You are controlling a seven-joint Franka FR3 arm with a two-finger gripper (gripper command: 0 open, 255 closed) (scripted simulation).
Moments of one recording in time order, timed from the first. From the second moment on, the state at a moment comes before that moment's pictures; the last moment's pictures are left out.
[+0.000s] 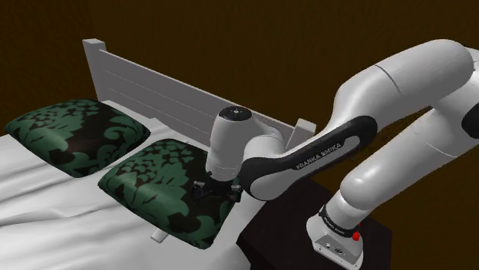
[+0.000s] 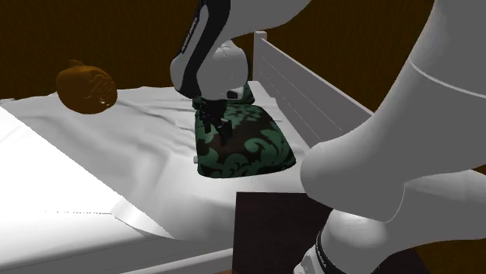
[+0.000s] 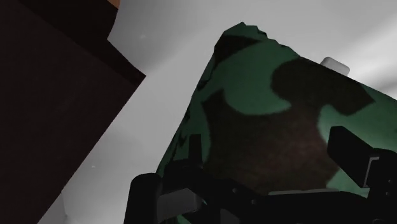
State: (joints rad) arm -0.30 -0.15 1.05 -2.48 0.25 2.42 1.39
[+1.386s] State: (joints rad) arm 0.34 0.80 0.44 -1.78 -0.45 2.48 2.38
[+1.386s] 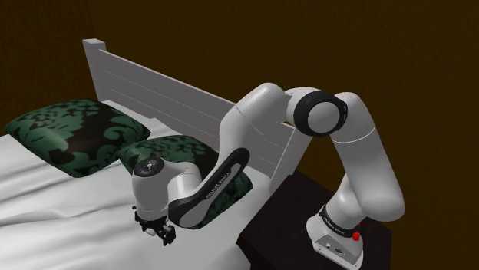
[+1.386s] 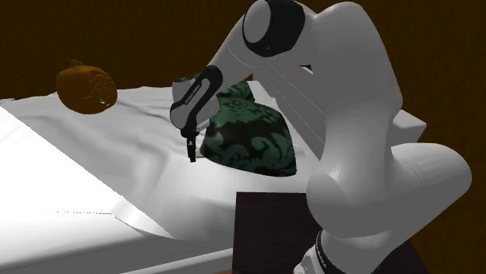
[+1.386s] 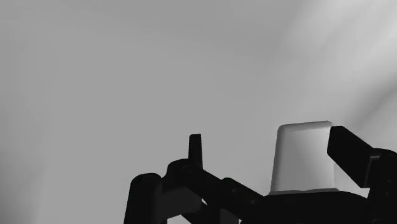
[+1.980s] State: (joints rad) arm 0.38 0.86 0.39 -1.73 -0.50 2.53 2.40
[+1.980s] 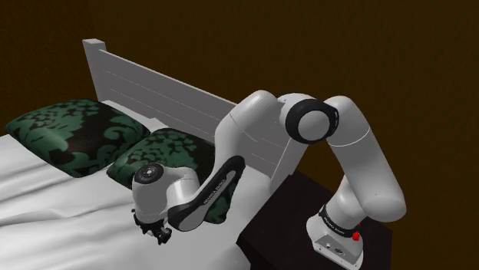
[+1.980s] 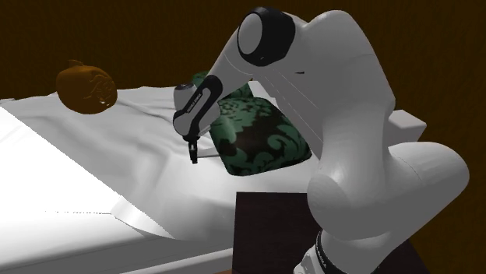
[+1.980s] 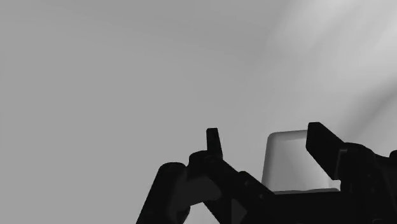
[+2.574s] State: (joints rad) arm 0.38 0.86 0.40 -1.72 -0.50 2.52 2.39
